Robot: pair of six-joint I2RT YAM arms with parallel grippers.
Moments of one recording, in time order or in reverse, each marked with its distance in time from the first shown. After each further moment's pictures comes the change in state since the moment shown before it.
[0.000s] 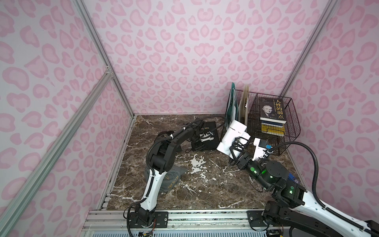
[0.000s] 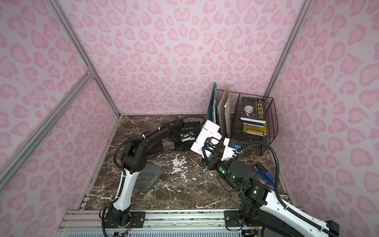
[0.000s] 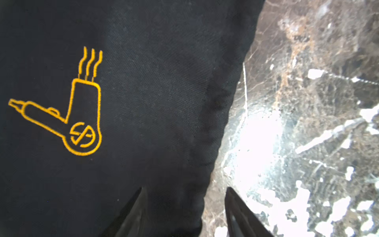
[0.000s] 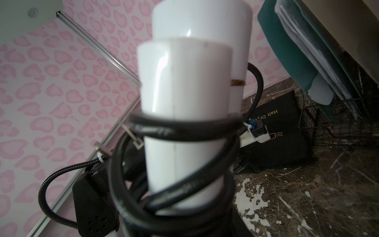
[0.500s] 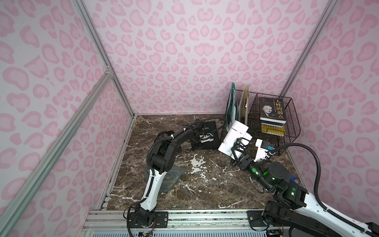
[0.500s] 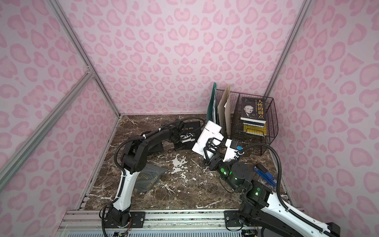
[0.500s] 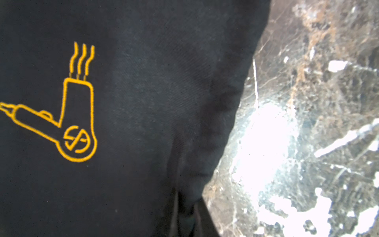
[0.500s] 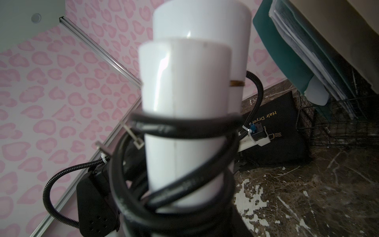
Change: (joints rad) left arm -0.001 -0.004 -0.044 0.050 -0.013 0.018; right arm -0.001 -0.039 -0.020 -0.002 0.008 0.003
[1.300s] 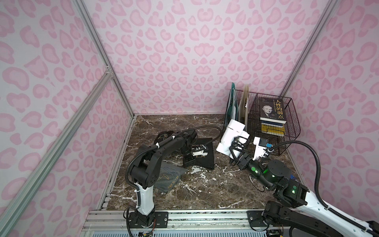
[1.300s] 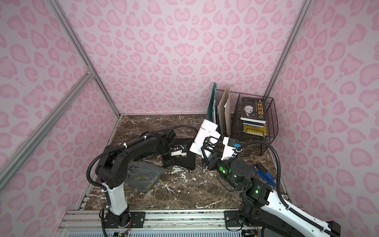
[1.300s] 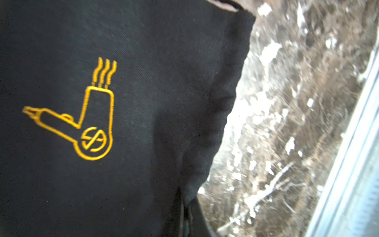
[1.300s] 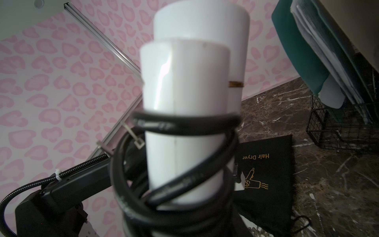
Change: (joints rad) left arm -0.014 -0.404 -0.480 -0.164 0.114 0.037; right arm 0.000 0.038 0.063 -0.039 -0.050 -0.030
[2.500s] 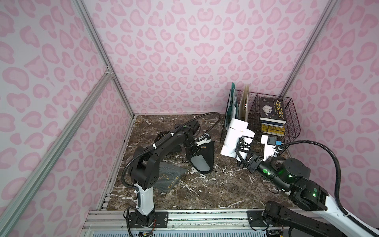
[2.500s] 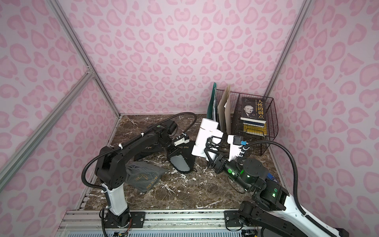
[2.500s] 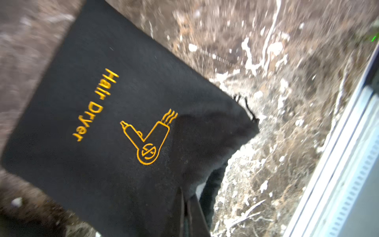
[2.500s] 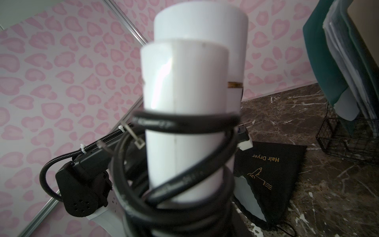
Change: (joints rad) left arm -0.021 -0.013 0.247 -0.028 0.001 -0.317; right arm 0.000 -0.012 0.193 -0.248 -0.159 -0.086
